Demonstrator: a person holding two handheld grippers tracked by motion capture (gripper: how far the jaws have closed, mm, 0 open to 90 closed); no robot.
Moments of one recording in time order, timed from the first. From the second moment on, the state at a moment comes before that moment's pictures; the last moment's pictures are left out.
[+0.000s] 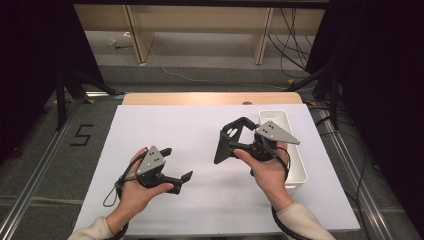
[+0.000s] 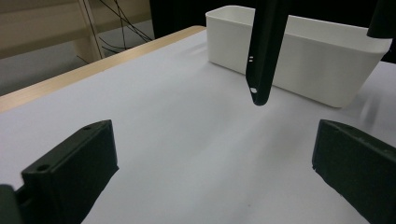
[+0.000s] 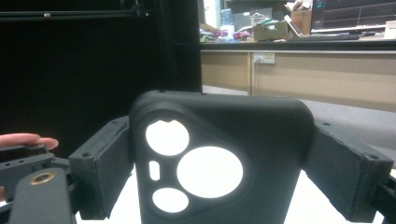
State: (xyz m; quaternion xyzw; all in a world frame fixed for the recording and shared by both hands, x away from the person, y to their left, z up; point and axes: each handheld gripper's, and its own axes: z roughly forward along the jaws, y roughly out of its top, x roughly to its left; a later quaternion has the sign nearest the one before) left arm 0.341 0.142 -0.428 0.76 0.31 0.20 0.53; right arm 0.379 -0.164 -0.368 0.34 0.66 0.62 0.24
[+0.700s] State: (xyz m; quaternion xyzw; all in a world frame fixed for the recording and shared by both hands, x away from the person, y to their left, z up) left arm 0.337 0.163 -0.431 0.76 0.33 0.21 0.52; right arm 0.383 -0.171 -0.367 0.35 0.66 0.61 0.25
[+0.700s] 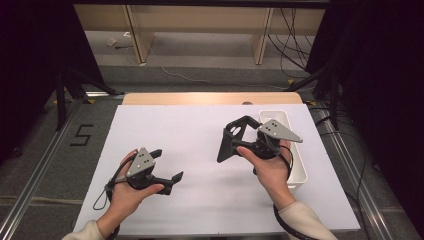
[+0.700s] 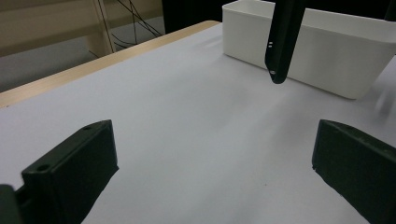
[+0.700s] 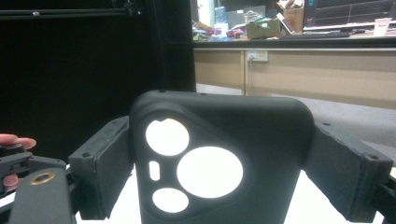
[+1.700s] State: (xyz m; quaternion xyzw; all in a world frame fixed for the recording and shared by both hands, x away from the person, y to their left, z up) left arm 0.338 0.165 -0.433 0.76 0.33 0.21 0.52; right arm 0.392 -0.202 -0.347 0.38 0.64 0.61 0.29
